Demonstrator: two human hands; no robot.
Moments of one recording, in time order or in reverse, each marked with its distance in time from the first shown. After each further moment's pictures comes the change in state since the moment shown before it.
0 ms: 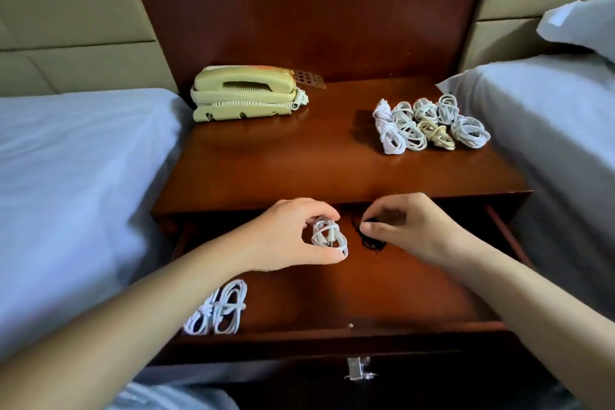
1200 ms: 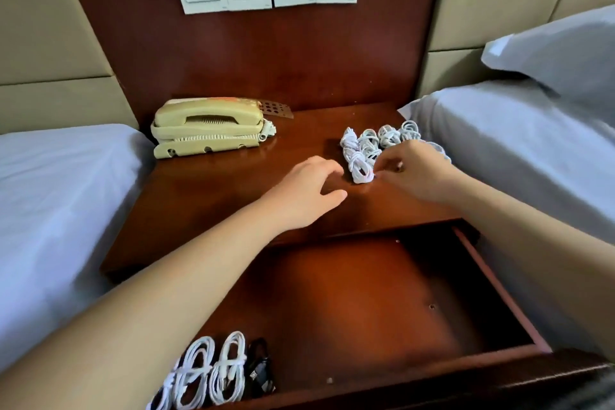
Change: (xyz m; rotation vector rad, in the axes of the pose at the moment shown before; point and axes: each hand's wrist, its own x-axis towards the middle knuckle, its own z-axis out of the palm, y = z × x) left_hand 0.091 0.040 -0.027 0.179 0.207 0.094; right_hand 0.067 -0.001 -0.079 -0.551 0.232 -0.046
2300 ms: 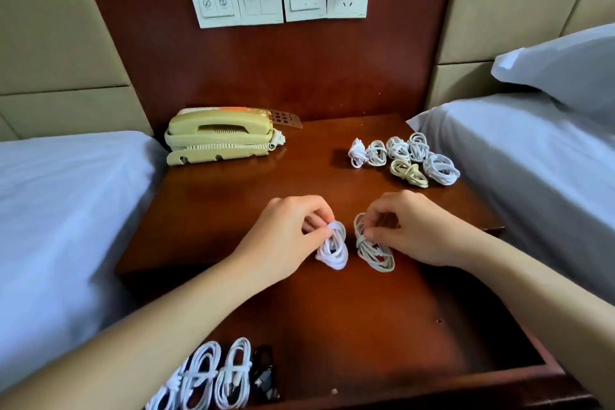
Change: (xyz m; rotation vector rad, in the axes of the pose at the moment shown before) left_hand -0.054 -0.003 0.000 -0.232 0.171 -0.018; right_hand -0.043 -0.027 0.005 0.173 -0.226 -0.110
